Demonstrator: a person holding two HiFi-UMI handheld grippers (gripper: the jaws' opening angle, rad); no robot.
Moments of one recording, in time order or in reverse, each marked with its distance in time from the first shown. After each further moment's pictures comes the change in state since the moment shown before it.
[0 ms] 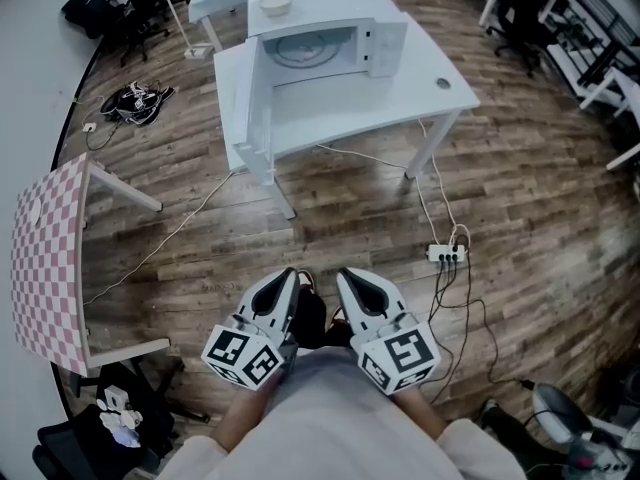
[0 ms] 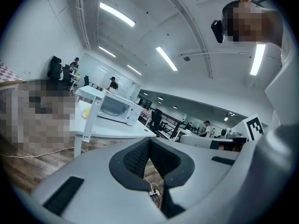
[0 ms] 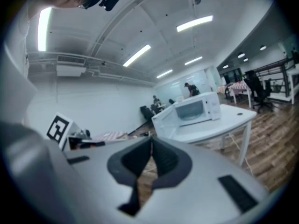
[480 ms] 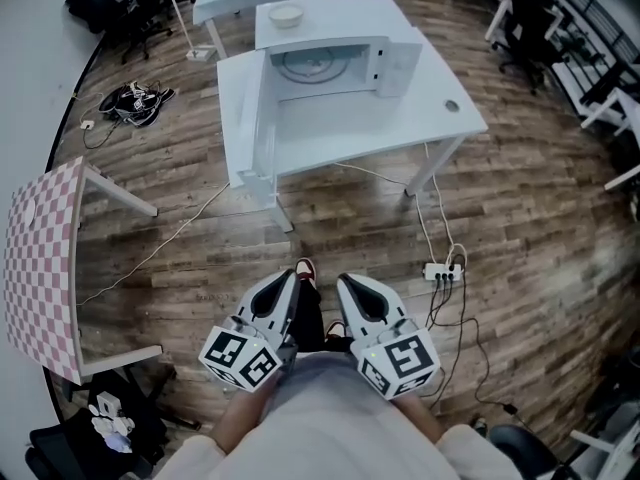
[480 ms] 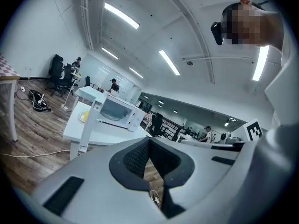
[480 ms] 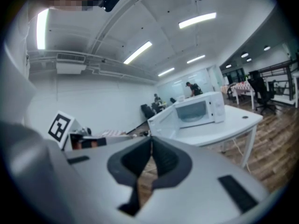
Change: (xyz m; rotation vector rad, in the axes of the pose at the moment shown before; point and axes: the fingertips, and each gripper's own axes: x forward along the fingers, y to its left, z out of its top) left arm 0.043 0.033 0.031 -0.040 -0.041 -0.008; right arm 0.050 -0.024 0.020 -0.018 0.029 0.015
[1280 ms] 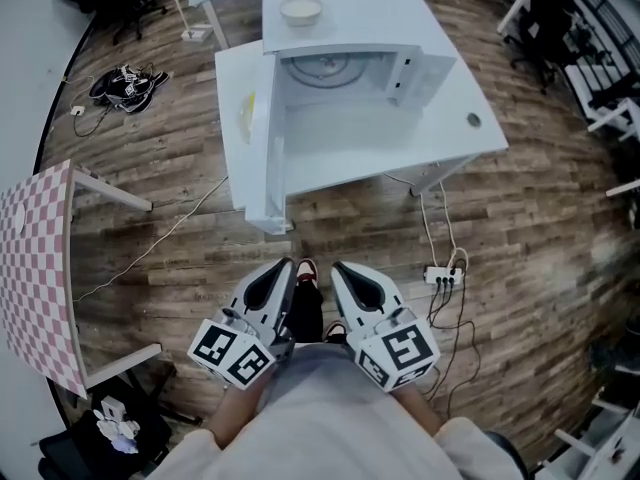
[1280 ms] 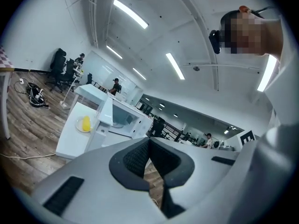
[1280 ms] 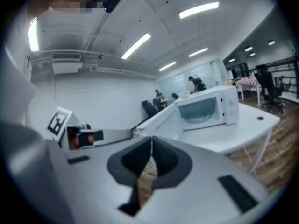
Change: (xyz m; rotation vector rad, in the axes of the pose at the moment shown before) left arm 0.070 0.078 0.070 -0.071 -0.021 -0.013; right arm 0.121 -0.032 0.038 0.010 0.057 0.034
